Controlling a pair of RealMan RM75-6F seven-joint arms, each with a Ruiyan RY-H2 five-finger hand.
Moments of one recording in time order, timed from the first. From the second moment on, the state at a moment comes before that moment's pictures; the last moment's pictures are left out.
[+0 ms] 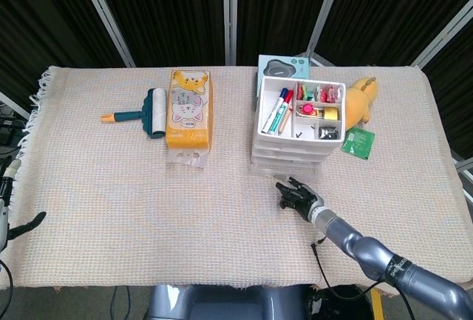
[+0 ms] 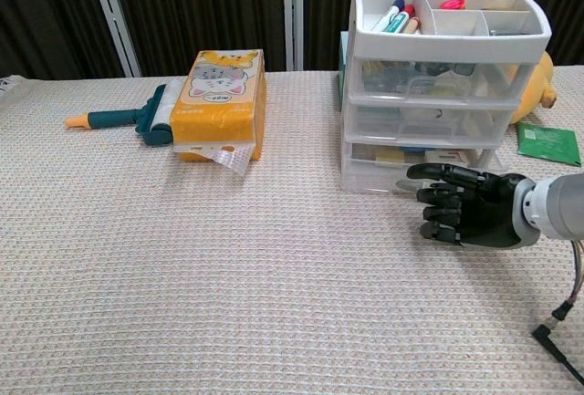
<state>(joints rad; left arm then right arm) -0.06 -1.16 -0.10 -1.65 1.48 1.60 0.07 0.56 -1.52 0.48 -1.46 -0.42 0.26 0.84</state>
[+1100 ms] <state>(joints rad) -0.03 -1.14 -0.09 -1.68 1.51 1.64 0.06 0.52 -1.29 0.34 -1.91 -0.70 0.65 0.35</state>
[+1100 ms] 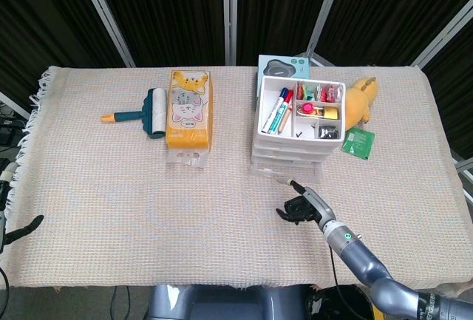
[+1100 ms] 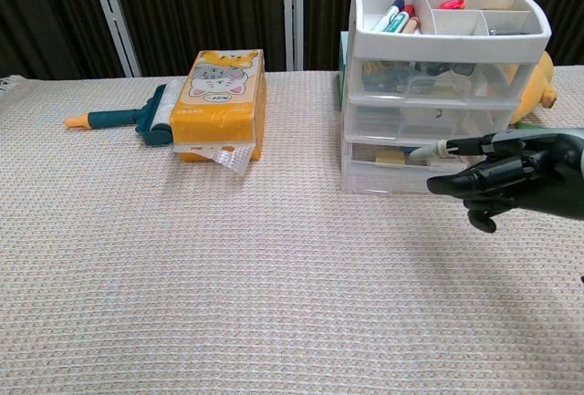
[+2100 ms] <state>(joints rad) -0.03 -1.14 -0.09 -1.67 1.53 1.63 0.05 0.60 -1.44 0.25 -1.67 -0.52 0.80 0.17</state>
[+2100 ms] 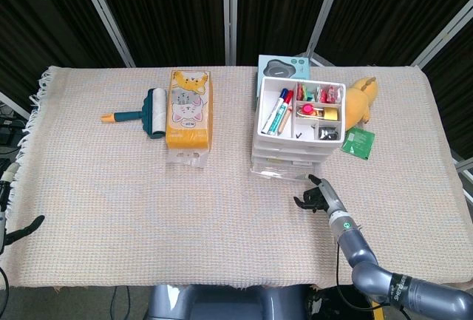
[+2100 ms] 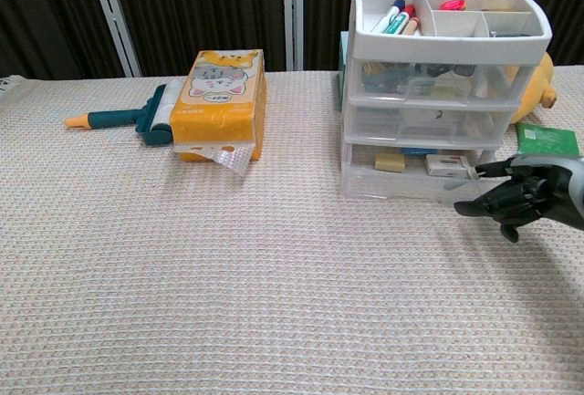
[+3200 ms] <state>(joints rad) -0.03 -1.14 -0.08 -1.68 1.54 1.64 0.05 0.43 -1.31 0.18 -1.88 -0.86 0.73 0.32</state>
